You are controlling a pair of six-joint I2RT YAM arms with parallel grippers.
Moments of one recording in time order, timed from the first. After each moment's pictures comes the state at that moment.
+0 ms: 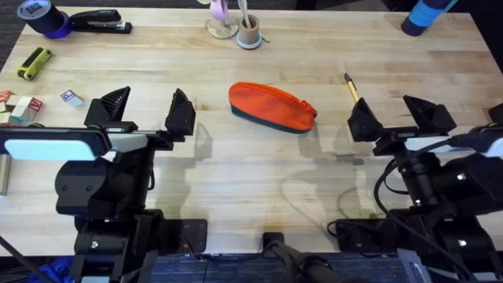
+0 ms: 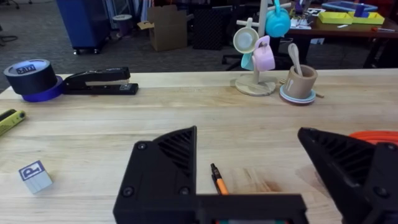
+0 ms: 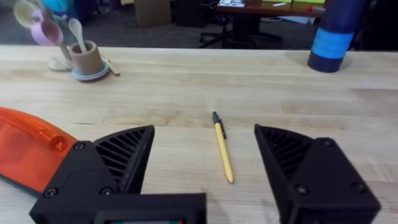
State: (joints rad) left arm 0.00 0.00 0.01 -0.02 0.01 0.00; right arm 0.00 0.00 0.01 -0.10 -0.03 0.00
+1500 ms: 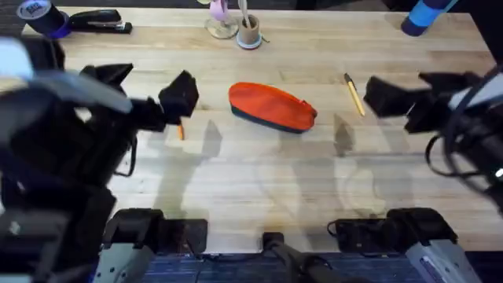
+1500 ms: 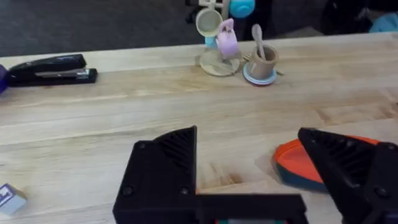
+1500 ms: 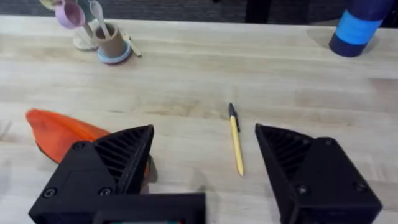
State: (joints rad) left arm 0.00 0.42 0.42 -0.24 0.15 0.00; right arm 0.00 0.46 0.55 -0.43 -0.10 0.01
